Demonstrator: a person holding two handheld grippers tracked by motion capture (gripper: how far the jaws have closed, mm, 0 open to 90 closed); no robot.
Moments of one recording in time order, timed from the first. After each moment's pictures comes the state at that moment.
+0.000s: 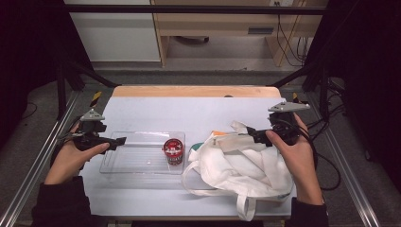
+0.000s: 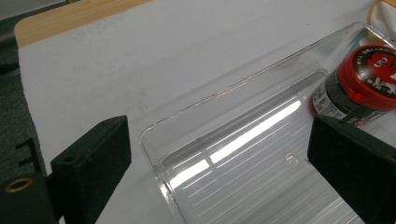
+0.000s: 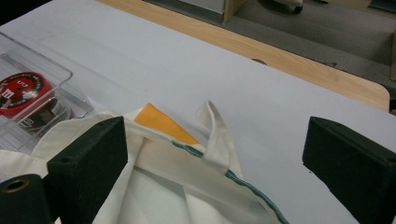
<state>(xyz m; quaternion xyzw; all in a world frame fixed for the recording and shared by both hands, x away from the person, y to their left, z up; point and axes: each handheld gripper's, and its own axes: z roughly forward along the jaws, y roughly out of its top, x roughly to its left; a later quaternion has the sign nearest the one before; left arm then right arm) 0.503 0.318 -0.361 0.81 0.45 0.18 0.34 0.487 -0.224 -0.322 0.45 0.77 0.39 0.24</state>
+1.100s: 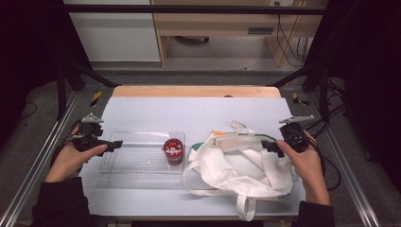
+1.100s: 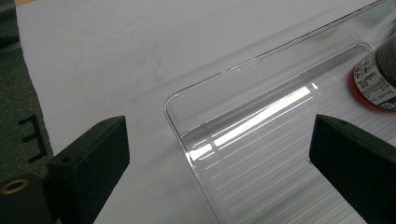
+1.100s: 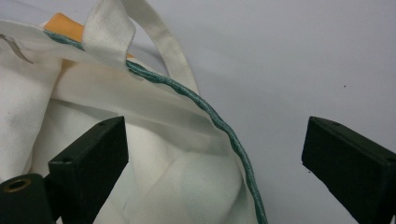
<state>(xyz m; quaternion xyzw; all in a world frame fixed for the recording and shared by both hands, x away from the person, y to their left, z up) 0.514 0.333 -0.387 0.81 0.46 0.17 0.31 0.505 -0.277 -0.392 0.52 0.78 0.31 0.18</state>
